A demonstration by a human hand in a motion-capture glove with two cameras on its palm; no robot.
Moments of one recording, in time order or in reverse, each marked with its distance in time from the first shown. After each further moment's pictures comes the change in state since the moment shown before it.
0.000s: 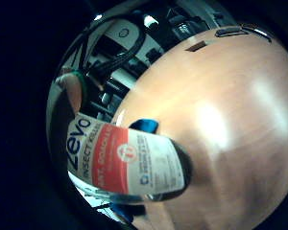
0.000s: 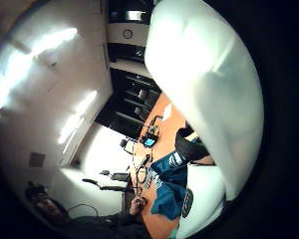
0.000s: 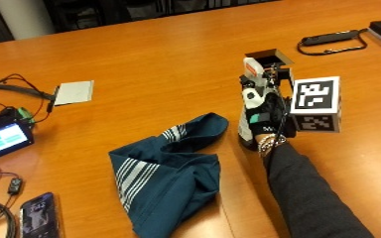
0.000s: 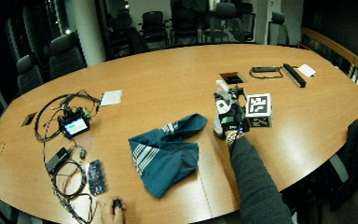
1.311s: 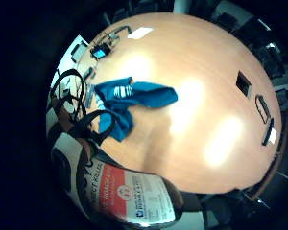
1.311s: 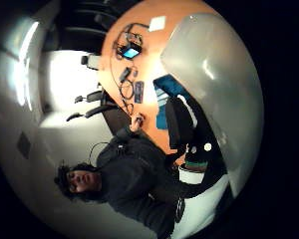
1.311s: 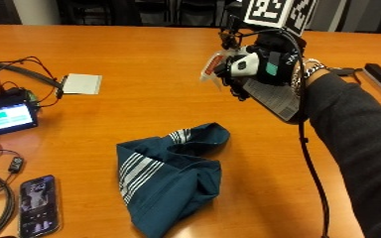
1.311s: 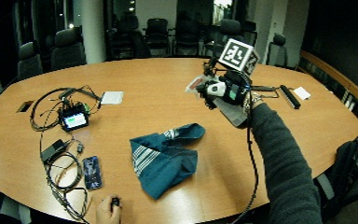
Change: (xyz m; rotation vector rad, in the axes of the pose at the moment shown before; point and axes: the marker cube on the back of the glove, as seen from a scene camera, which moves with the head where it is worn) arm -0.128 -0.022 -0.015 -1.020 0.259 -0.331
